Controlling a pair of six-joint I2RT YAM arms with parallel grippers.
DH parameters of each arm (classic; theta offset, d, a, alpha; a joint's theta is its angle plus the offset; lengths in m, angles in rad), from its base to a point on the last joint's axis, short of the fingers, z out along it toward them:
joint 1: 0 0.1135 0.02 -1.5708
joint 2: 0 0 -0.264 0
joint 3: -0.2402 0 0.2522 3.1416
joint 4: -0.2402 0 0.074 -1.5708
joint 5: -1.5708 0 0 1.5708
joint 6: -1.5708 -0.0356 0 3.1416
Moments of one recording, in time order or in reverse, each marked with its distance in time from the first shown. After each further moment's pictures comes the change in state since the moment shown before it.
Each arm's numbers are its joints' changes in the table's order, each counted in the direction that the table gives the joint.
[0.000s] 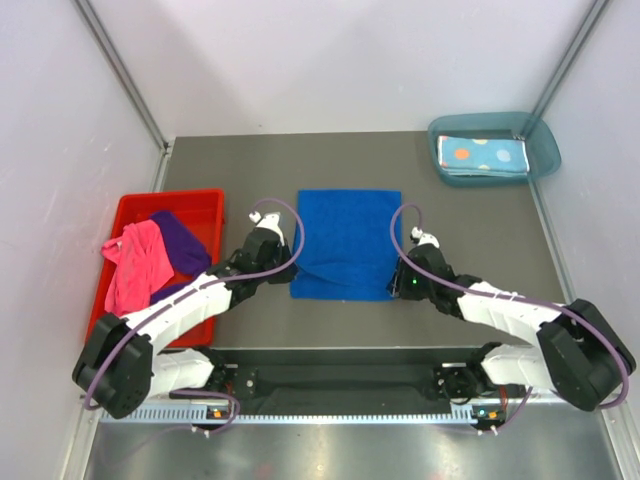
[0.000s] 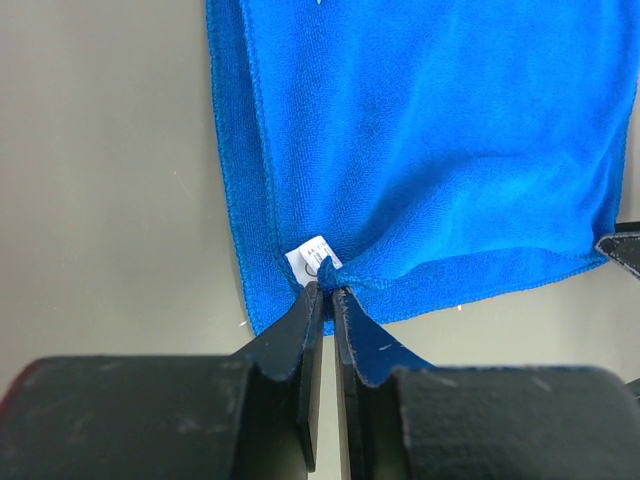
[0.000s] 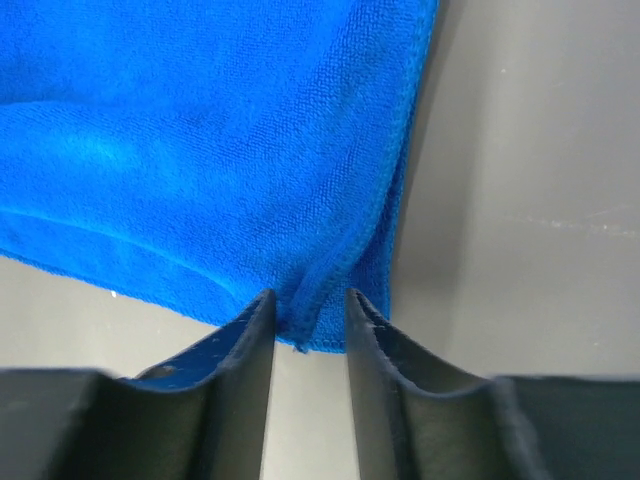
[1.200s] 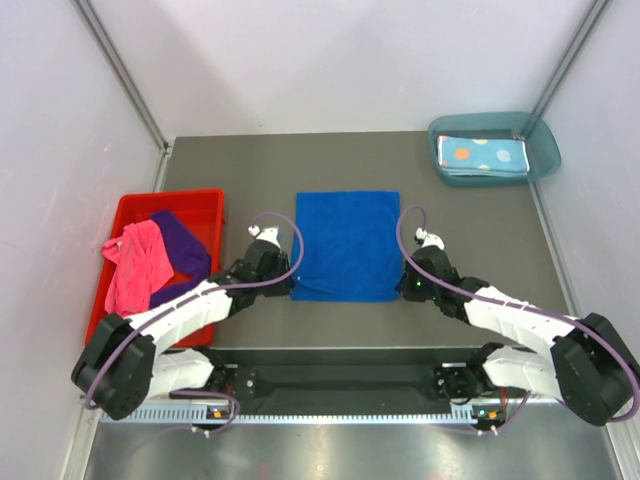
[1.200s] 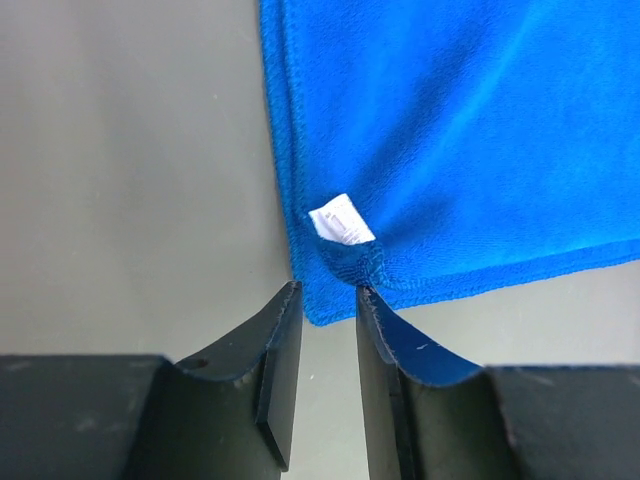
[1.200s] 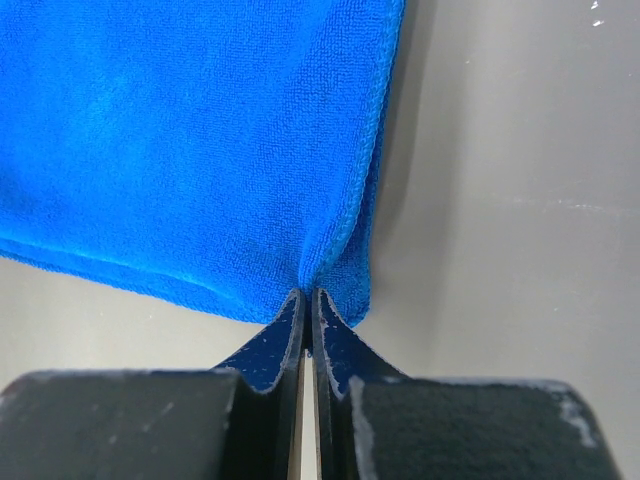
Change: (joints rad) left arm -0.009 -0.005 0.092 -0.005 0.018 0.000; right arm 0.005 -0.087 0.007 -0.073 -0.034 0.013
